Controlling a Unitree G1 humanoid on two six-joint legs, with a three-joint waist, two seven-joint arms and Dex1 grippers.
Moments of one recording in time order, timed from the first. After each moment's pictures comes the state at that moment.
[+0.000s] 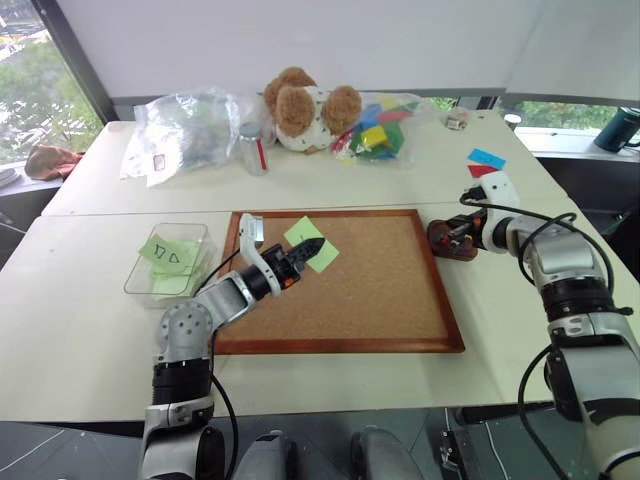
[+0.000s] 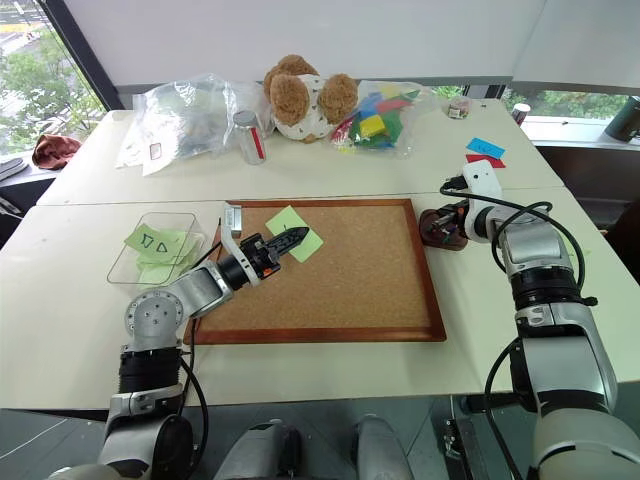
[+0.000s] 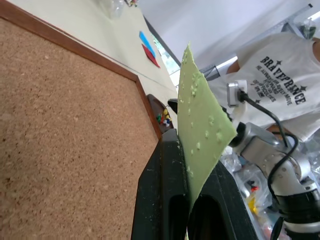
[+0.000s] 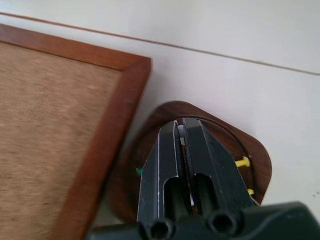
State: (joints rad) left arm -0.46 0.08 0.26 -0.04 -1.04 1.01 -0.28; right arm -0.86 -0.68 0.05 0.69 0.09 0.51 0.65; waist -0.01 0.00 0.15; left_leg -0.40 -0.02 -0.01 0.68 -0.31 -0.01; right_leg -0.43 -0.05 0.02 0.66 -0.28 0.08
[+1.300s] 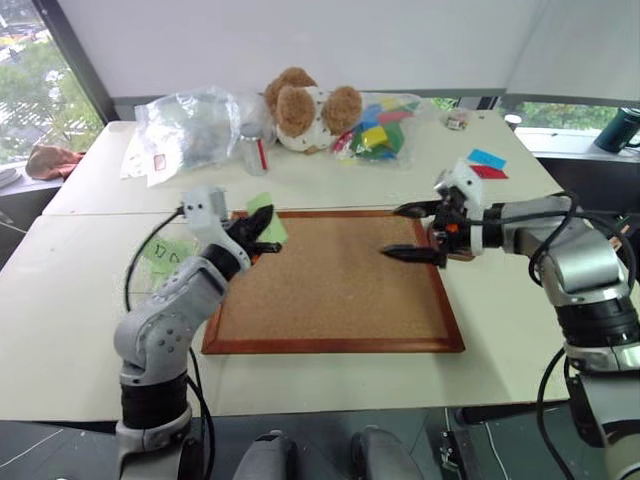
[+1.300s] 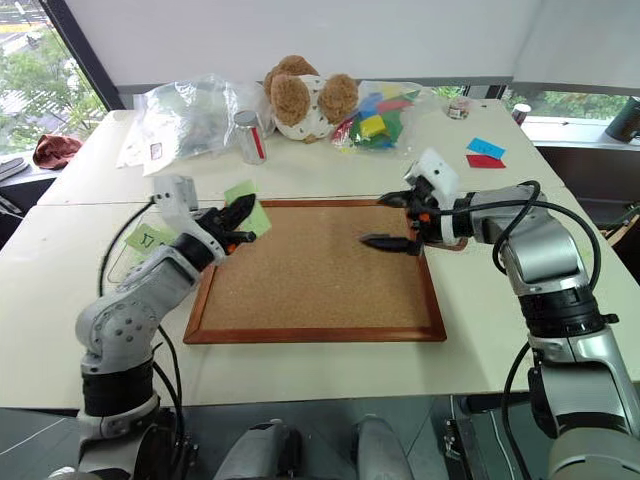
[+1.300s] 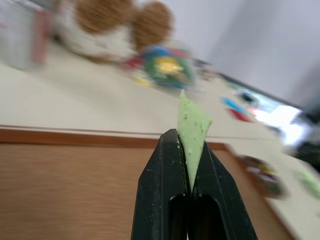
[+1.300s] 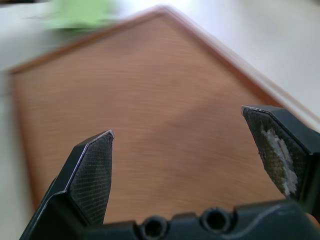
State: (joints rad) left arm -0.40 0.21 0.26 -0.45 -0.74 0.82 0.05; right arm -0.72 -0.76 0.10 -0.07 0.33 0.64 1.18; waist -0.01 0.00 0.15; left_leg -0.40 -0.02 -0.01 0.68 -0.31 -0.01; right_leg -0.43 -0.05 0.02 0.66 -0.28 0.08
